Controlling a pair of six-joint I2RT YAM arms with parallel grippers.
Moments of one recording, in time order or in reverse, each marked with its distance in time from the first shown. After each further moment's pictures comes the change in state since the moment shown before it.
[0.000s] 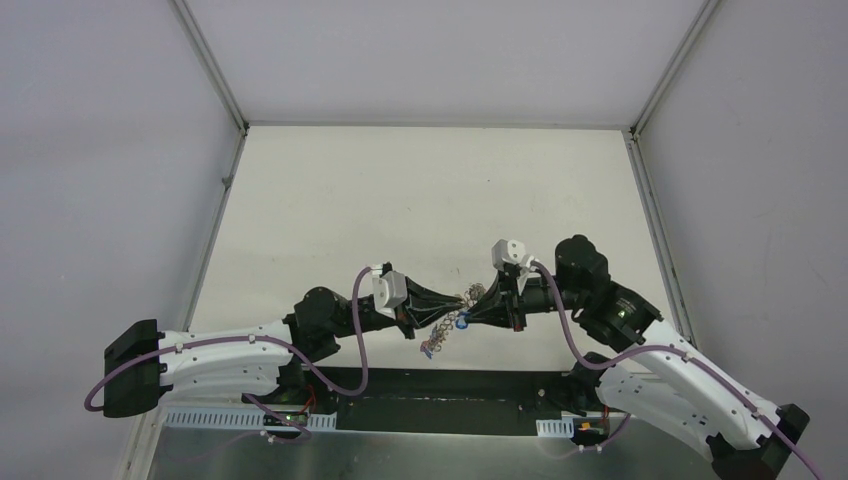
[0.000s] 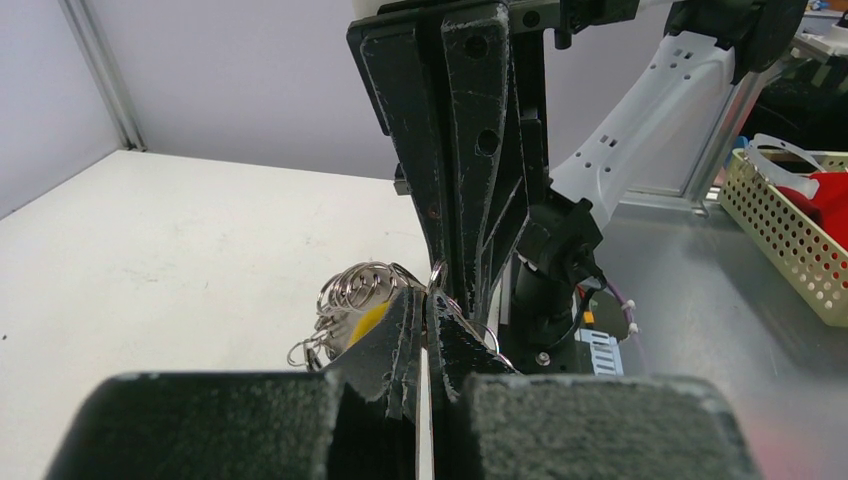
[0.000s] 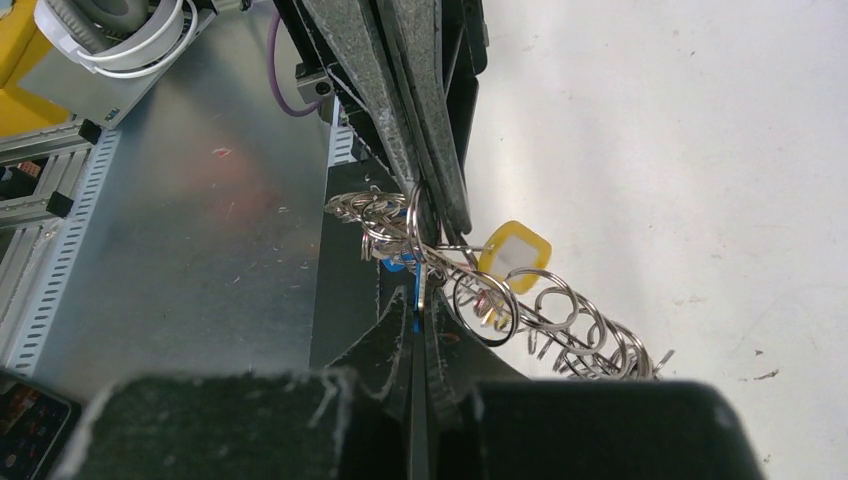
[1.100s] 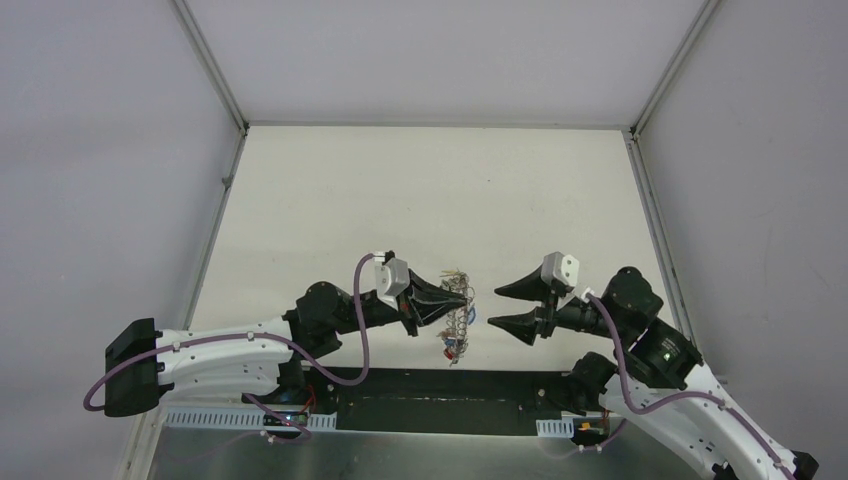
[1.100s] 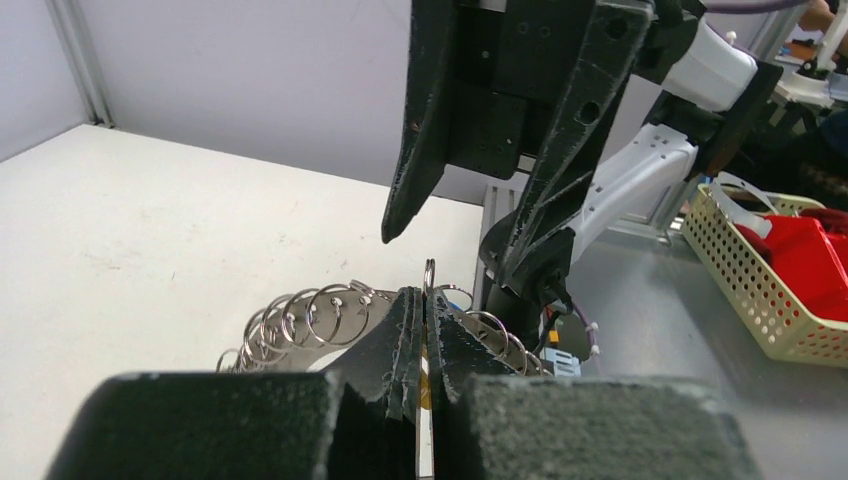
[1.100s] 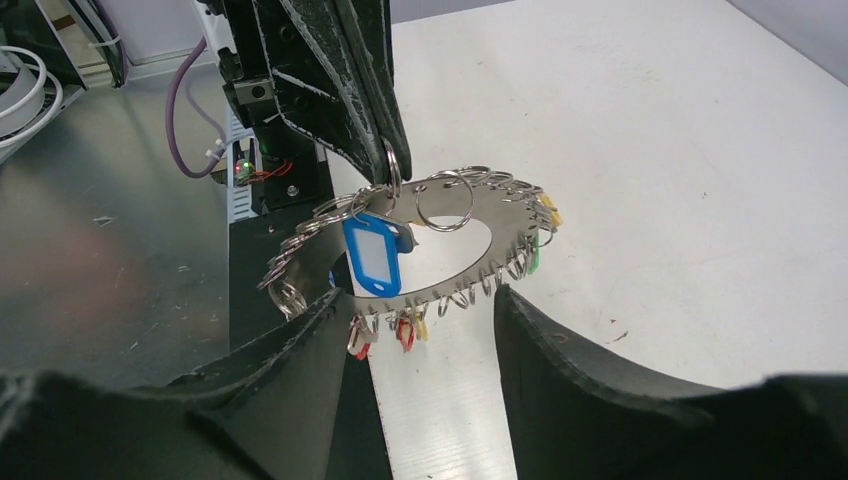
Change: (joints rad) left arm 0.000 0.013 0.061 -0.071 -0.001 -0.092; right arm 0.001 -0.324 -0.058 -0.055 0.273 0.006
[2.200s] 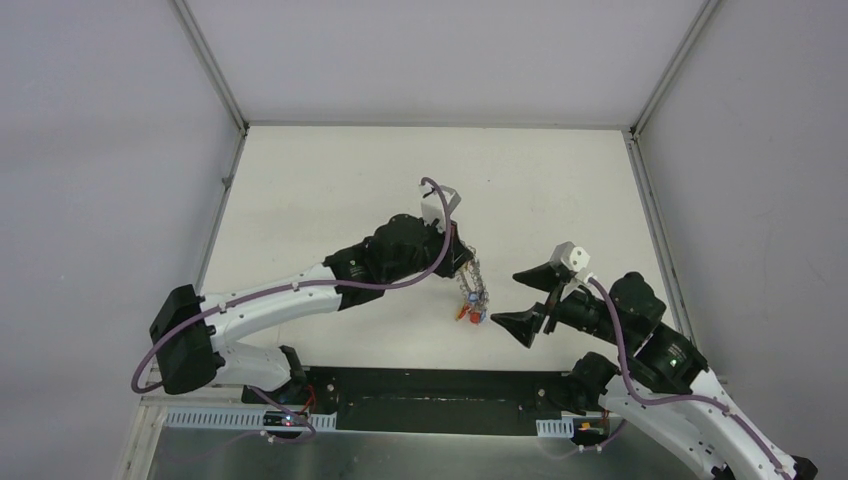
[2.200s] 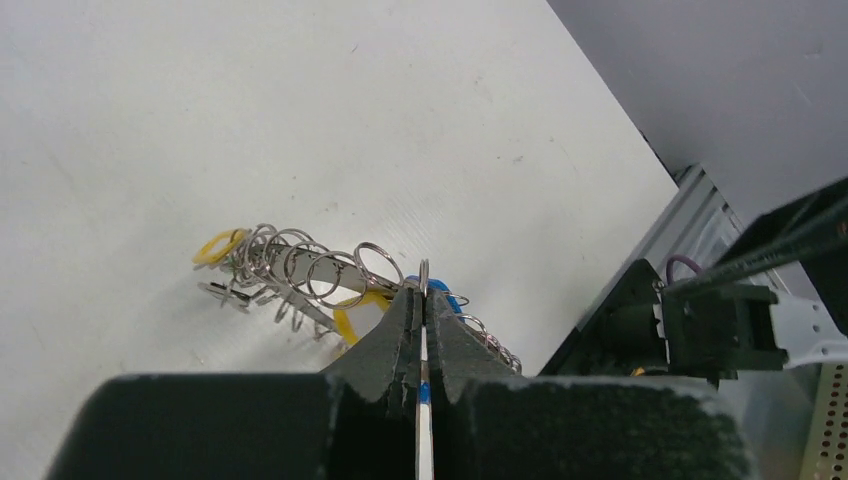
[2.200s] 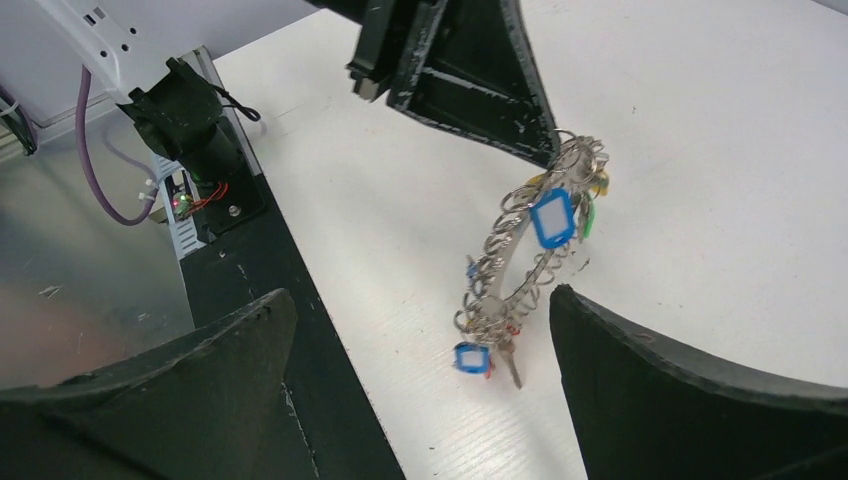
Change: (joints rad) left arm 0.156 0.365 0.485 -0.701 -0.276 -0.327; right arm 0.000 -0.045 0.000 -0.087 0.224 0.116
